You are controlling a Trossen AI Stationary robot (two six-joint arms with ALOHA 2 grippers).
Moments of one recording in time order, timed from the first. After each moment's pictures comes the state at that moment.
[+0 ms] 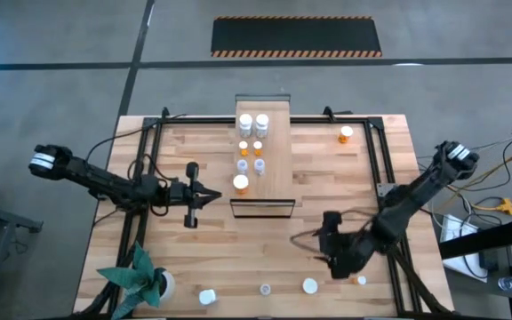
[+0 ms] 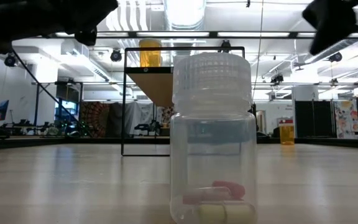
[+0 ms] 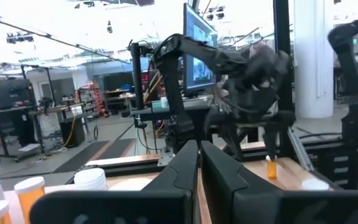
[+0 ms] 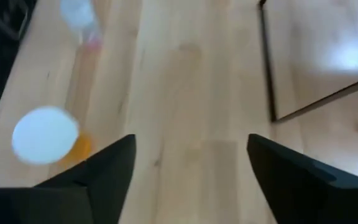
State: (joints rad) left arm -0.20 0.98 0.22 1.02 -0.18 0.15; right arm 0.72 1.40 0.94 -0.54 0.42 0.48
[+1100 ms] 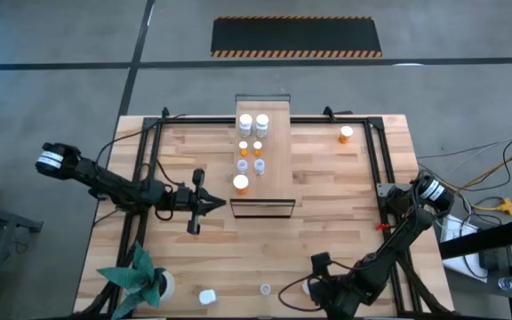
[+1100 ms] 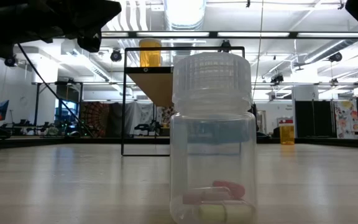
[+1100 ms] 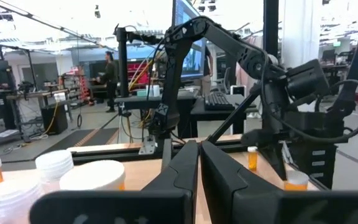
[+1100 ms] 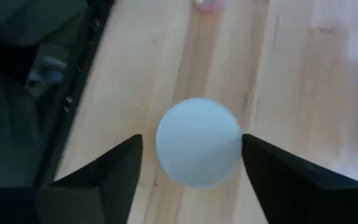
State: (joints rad) left arm -0.25 1.11 0.23 1.09 -0.18 0.08; right arm 0.87 1.84 1.23 -0.55 0.34 0.52
